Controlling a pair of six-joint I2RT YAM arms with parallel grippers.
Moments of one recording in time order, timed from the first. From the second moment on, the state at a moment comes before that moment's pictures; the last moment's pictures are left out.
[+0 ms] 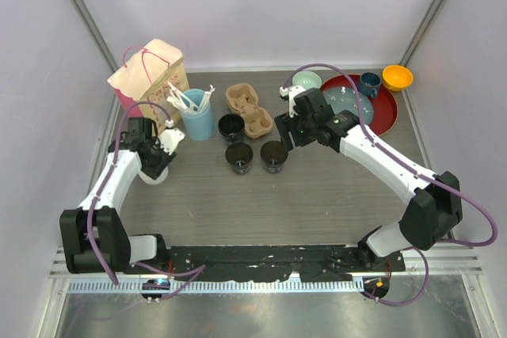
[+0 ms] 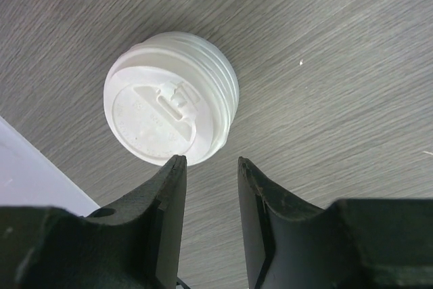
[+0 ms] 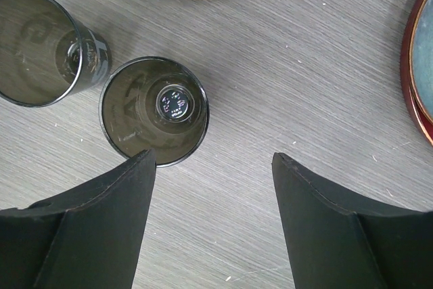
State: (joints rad) left arm 0.03 1.26 0.88 -0.76 0.05 0.70; right arm 0.59 1.47 1.28 -0.63 0.05 0.08
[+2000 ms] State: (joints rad) left arm 0.04 1.47 0.93 -0.68 0.05 0.68; right arm 0.59 1.49 1.27 -0.62 0.06 0.06
